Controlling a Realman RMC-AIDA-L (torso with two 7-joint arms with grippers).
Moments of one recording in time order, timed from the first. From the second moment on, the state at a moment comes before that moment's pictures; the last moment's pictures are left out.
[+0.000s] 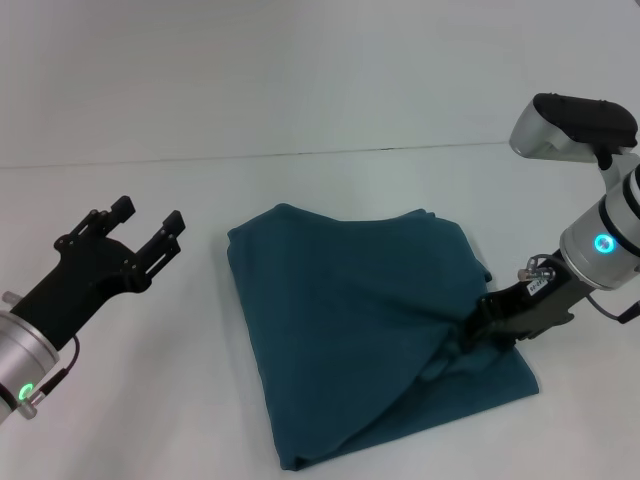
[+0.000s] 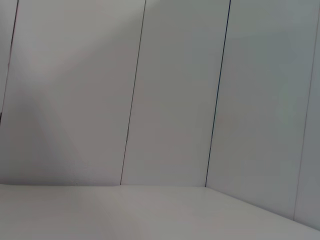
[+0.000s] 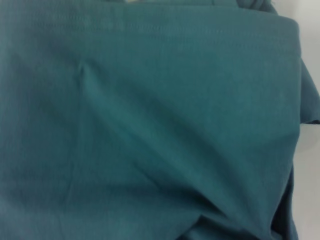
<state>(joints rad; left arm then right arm) -0.42 -2.17 0.94 0.36 1.06 1.16 -0.77 0.81 2.09 -0.98 -0.93 -2.77 -1.53 2.89</state>
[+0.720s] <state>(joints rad) -0.42 -2.17 0.94 0.36 1.06 1.16 -0.77 0.83 2.09 -1.02 -0.88 -2.77 -1.50 2.91</state>
